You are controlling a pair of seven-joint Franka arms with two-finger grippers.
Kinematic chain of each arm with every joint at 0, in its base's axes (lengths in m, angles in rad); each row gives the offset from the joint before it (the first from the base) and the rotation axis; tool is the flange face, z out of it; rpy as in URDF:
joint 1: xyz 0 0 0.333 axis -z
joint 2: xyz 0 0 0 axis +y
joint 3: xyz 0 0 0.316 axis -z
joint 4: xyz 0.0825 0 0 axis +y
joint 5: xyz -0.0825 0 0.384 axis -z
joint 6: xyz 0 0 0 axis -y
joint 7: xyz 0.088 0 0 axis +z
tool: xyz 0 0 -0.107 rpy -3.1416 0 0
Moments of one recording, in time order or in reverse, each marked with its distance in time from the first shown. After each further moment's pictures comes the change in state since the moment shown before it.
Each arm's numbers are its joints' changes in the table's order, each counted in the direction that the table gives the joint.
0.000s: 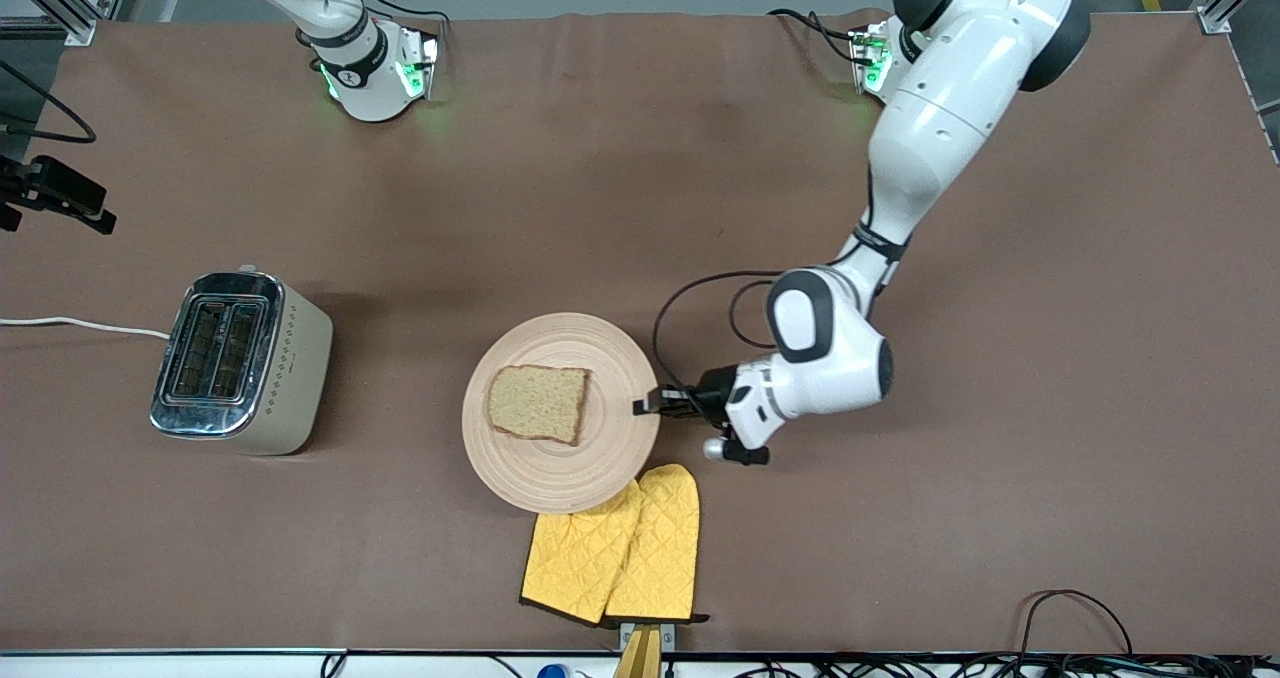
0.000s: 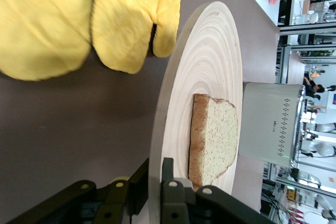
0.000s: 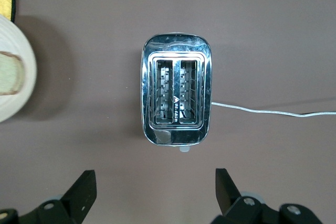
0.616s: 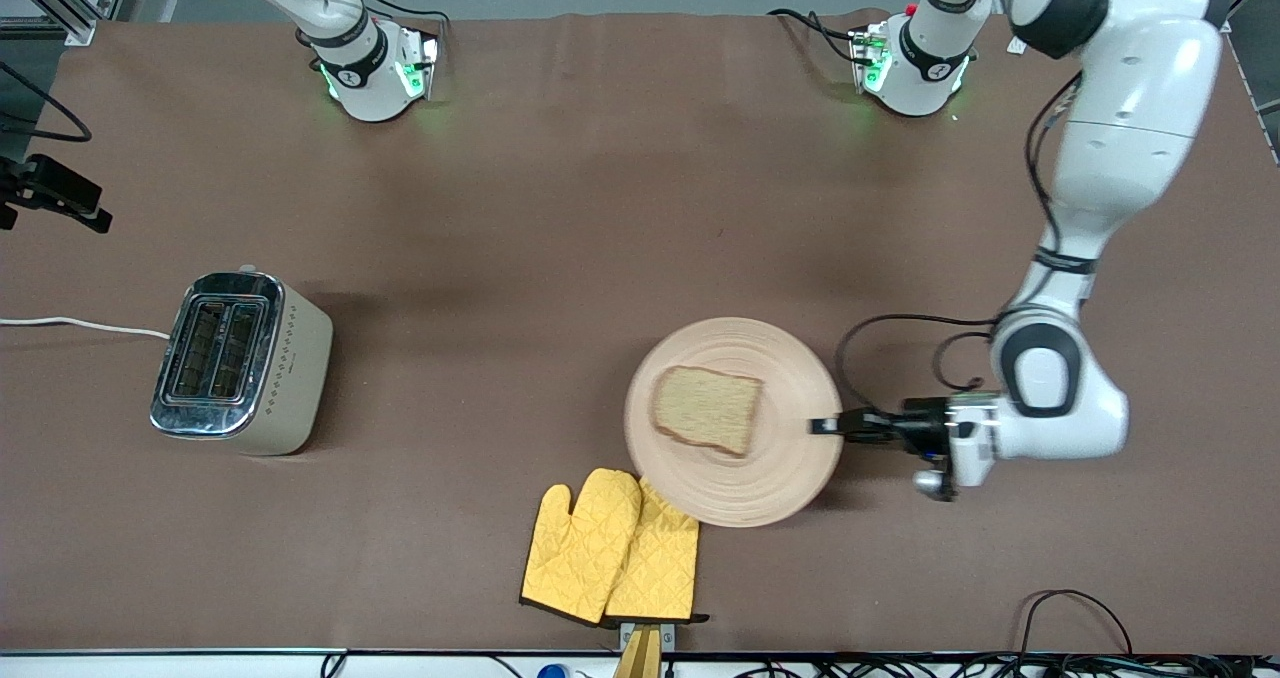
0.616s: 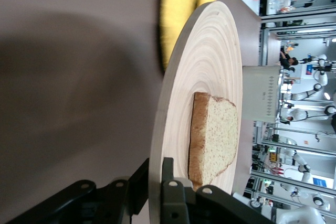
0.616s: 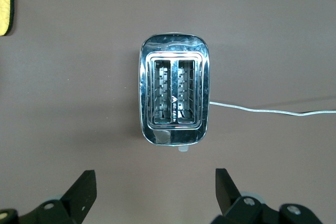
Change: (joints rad) left arm -0.487 -0.059 -0.005 0.093 -0.151 -0.446 -0.270; right arm 0.023 0.000 -0.008 -0.003 -0.001 -0.002 0.001
